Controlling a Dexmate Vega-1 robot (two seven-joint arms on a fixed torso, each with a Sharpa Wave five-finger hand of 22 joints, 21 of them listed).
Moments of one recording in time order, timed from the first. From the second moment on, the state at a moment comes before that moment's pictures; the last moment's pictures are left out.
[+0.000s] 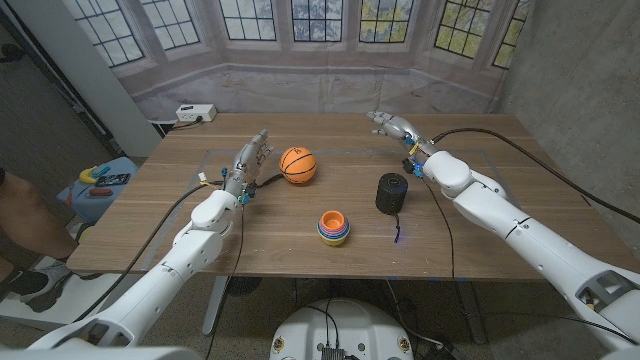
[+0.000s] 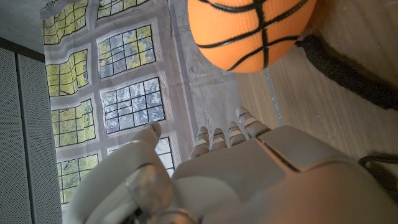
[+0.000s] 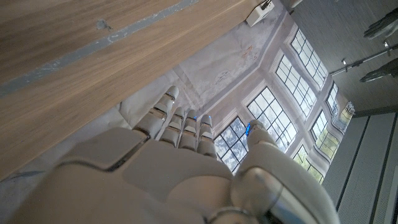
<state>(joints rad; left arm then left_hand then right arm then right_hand) 0.94 0.52 0.33 -1.39 -0.63 -0.32 -0.02 0.42 0.18 0.52 0.08 0.18 0.03 0.05 0.19 0.17 -0.07 0.06 0.20 0.18 -0.04 0.08 0.18 0.17 0.08 0.06 0.25 0.17 -0.73 -0.64 -0.55 -1.62 0.14 0.02 -0.06 0.33 0.14 0.36 -0.07 0.17 0.17 -0.01 0.19 0.18 0.15 0.02 0.19 0.19 0.08 0.00 0.21 0.20 0.34 -0.01 0.19 0.17</state>
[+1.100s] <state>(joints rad) 1.04 0.60 0.26 -1.49 -0.64 -0.32 0.01 0.42 0.18 0.53 0.07 0.18 0.03 0.05 0.19 0.17 -0.07 0.06 0.20 0.18 -0.04 0.08 0.18 0.17 0.08 0.06 0.24 0.17 -0.61 -0.63 -0.72 -1.70 -0.11 -0.15 0.02 0.42 0.09 0.38 -0.16 0.18 0.17 0.00 0.19 0.18 0.14 0.03 0.19 0.19 0.08 0.00 0.20 0.19 0.34 0.01 0.19 0.17</state>
